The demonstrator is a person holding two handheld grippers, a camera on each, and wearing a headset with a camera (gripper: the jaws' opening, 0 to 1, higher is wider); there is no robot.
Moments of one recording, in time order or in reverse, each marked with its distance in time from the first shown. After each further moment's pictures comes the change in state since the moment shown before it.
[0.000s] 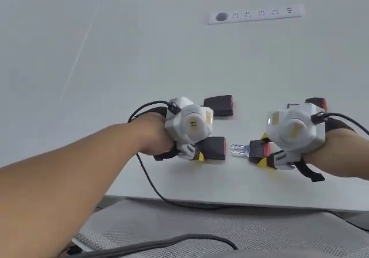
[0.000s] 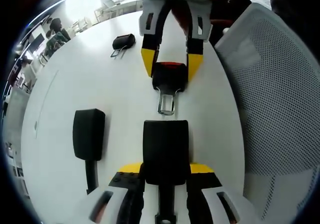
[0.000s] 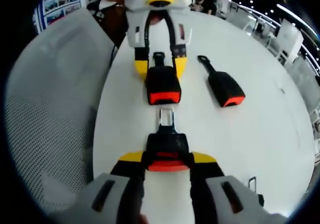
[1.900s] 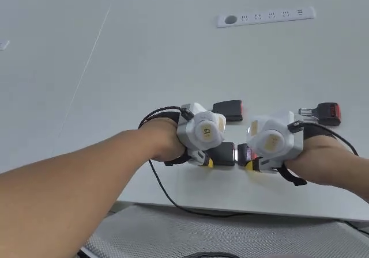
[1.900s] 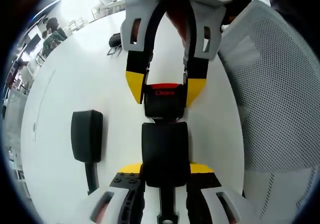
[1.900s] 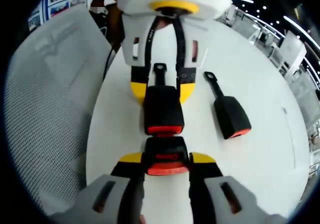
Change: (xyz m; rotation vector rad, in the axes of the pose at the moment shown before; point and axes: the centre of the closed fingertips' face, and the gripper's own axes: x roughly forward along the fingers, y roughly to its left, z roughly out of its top) left arm 0.002 0.001 0.000 0.018 0.043 -0.016; right arm 0.023 -0.005 0.039 -0.054 -0.024 -0.024
